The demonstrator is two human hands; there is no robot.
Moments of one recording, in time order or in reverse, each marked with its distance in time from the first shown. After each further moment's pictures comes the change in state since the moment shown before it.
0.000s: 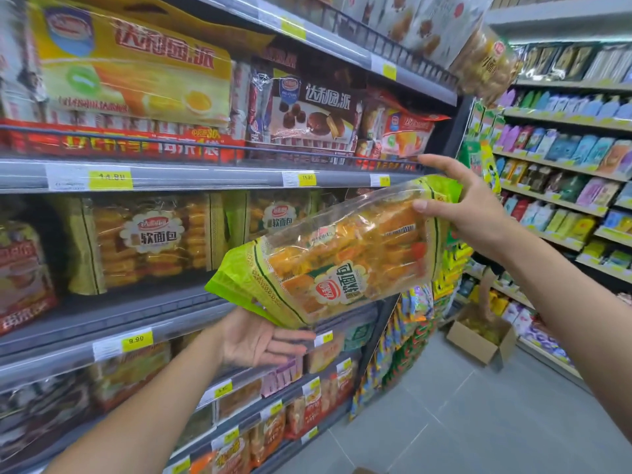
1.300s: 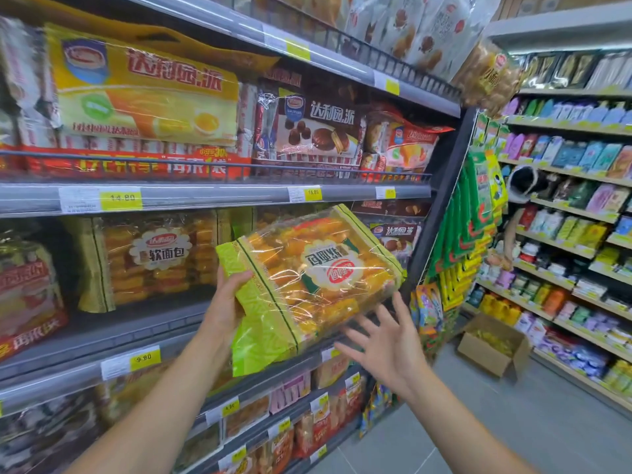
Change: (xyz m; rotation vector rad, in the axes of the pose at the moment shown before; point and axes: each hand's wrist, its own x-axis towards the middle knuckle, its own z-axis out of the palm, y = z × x) left_hand -0.016 0.040 0.018 0.047 0.567 0.963; right_hand -0.085 0.105 0.169 1.281 0.063 0.715
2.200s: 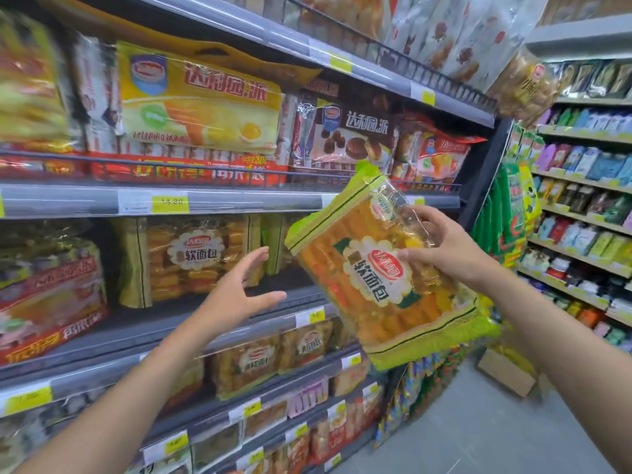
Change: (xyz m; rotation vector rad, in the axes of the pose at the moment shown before) left_hand -0.015 0.069 -0.040 0.977 -0.267 0.310; right_hand 0.014 -0.146 0.095 -1.365 -0.128 -0.591
